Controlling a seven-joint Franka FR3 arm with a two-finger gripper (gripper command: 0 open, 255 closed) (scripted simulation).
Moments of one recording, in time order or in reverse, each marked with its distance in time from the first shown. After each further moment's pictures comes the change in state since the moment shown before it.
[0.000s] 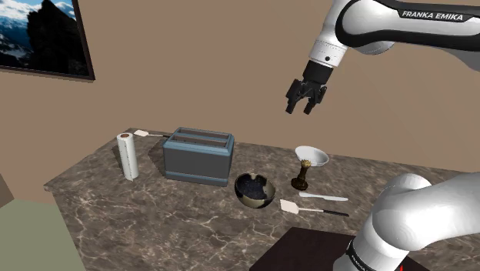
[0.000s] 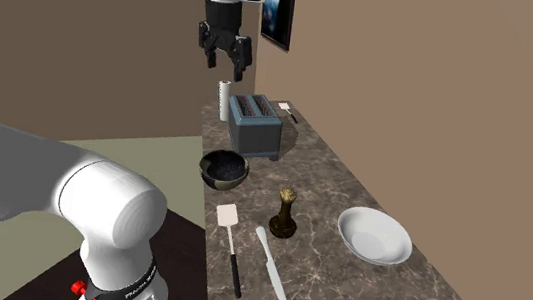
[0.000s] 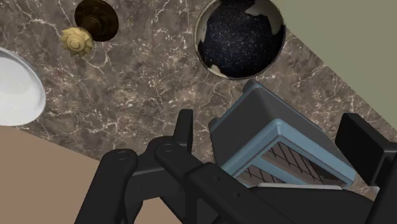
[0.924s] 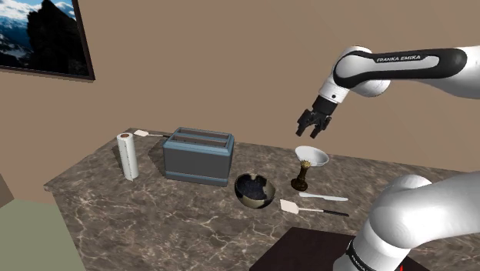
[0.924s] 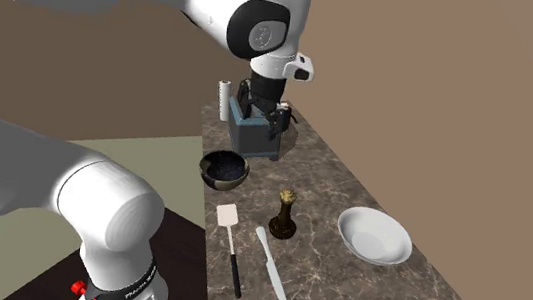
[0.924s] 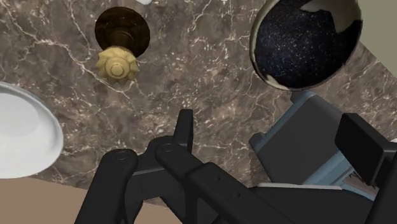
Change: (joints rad) arm -0.074 0.026 -0.270 -0.253 -0.030 0.256 -0.238
